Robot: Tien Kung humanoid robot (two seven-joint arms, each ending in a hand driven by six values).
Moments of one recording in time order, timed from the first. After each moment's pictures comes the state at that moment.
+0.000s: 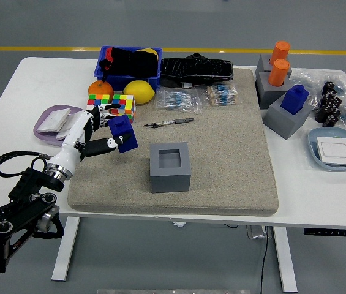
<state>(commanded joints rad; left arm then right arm) -0.44 0.33 -0.69 -1.11 0.89 0.31 -0.44 -0.10 -0.46 1.33 0.46 -1.29 0.22 -0.04</state>
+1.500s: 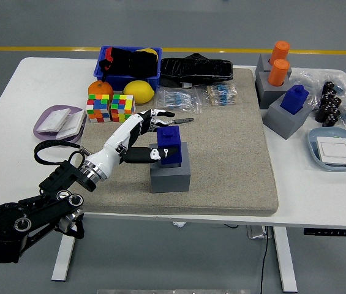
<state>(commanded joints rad) -0.59 0.32 -0.43 -1.20 0.84 0.30 -0.41 -0.10 -0.46 1.33 0.46 -1.29 0.23 -0.04</state>
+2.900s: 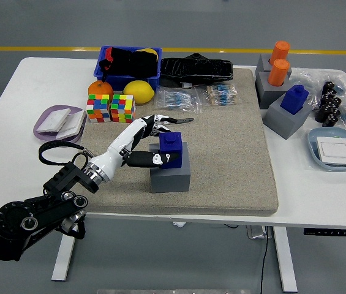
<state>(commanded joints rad) -0.62 0.30 -0.37 -1.15 0.86 0.32 -0.43 -0.10 -0.46 1.33 0.46 -1.29 0.23 -0.04</state>
